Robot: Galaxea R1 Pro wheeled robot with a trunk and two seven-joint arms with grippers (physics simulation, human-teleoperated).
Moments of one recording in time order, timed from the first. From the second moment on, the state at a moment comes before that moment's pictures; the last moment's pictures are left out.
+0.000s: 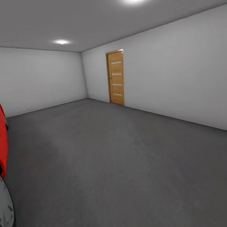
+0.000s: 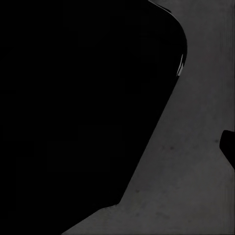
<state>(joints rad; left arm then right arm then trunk) 0.00 0.01 0.01 -0.04 0.01 -0.02 0.00 0.00 0.00 0.49 -0.01 -0.12 -0.03 0.00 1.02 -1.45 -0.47</state>
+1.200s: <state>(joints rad) 0.00 0.01 0.01 -0.04 0.01 -0.02 0.00 0.00 0.00 0.49 -0.01 -0.12 -0.03 0.00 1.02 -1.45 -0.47</state>
